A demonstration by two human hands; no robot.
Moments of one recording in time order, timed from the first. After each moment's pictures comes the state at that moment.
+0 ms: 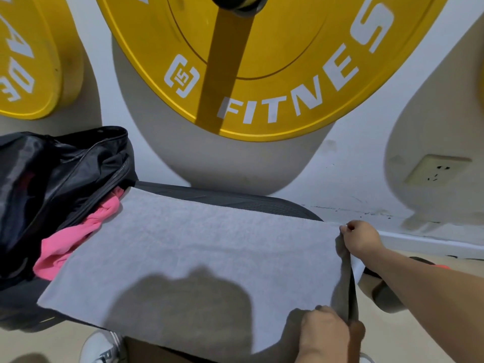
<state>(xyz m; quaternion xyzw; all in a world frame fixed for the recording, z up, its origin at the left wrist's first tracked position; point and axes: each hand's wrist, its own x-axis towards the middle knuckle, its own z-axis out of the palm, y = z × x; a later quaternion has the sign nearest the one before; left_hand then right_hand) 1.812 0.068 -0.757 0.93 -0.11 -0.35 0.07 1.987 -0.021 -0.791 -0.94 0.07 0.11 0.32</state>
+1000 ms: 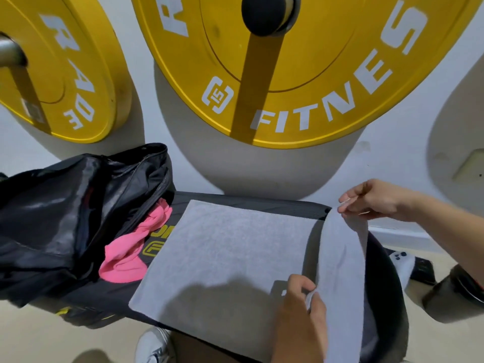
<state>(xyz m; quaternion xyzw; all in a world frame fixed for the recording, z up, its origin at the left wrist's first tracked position) 1.754 0.156 -0.718 0.81 0.25 0.00 0.52 2.010 0.032 -0.689 -0.83 -0.04 0.32 0.46</state>
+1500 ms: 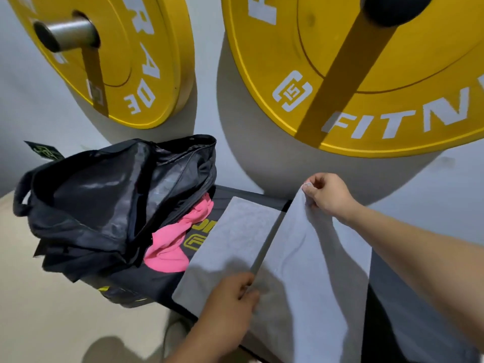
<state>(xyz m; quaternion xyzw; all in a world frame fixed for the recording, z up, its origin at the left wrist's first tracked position) 1.709 0.331 -0.700 0.80 0.28 -0.03 0.54 1.981 0.233 -0.703 -0.85 -0.18 0.13 0.48</state>
